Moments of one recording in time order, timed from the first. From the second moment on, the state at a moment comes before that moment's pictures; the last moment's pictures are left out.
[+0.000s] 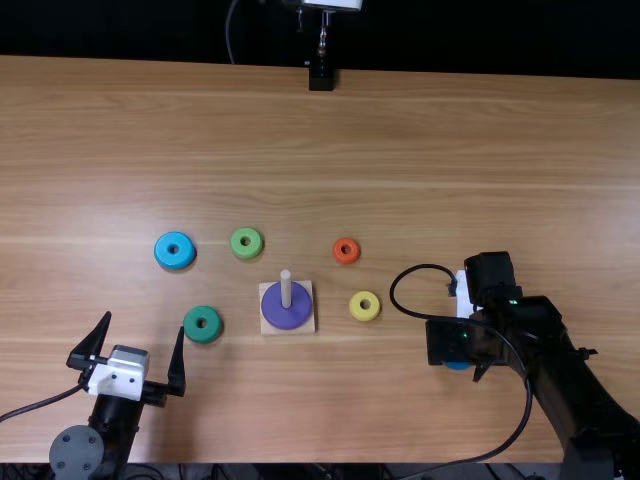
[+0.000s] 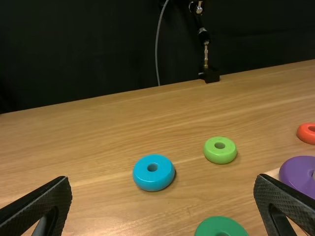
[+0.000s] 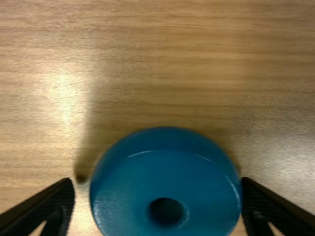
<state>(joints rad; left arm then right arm) -0.06 0.01 0.02 -0.06 0.11 0.09 0.08 1.55 0.82 -0.73 -0.05 0.04</state>
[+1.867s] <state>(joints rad) -0.06 0.01 0.02 -0.06 0.11 0.09 0.49 1.78 1.88 -1.37 -0.16 -0.30</state>
